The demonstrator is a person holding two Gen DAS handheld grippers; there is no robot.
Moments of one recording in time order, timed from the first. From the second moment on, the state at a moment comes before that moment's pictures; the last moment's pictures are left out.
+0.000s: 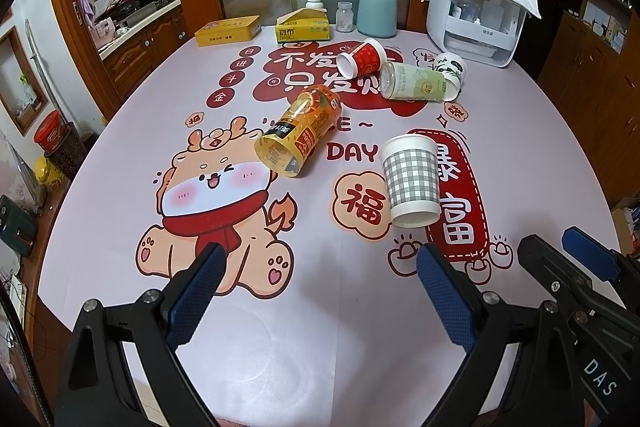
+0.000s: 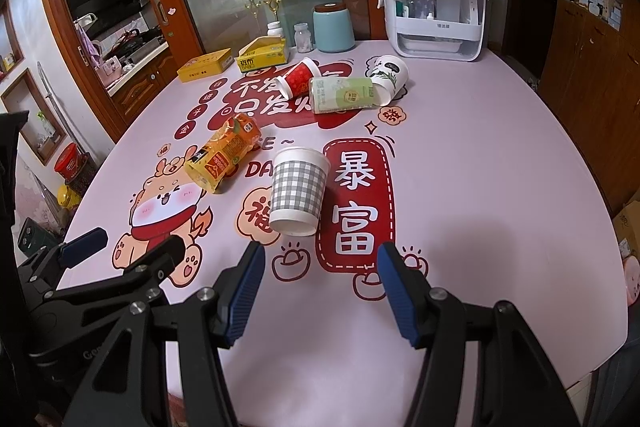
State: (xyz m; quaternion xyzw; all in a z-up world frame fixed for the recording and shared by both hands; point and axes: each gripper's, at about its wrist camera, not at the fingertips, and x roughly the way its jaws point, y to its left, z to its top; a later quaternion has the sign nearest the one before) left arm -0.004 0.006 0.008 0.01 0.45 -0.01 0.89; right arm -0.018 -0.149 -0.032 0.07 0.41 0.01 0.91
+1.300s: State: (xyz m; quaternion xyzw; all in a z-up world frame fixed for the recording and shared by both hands) left arm 0.051 0.038 -0.022 -0.02 0.46 -0.01 0.89; right arm 0.052 -0.149 -0.062 0.10 0.45 0.05 0.89
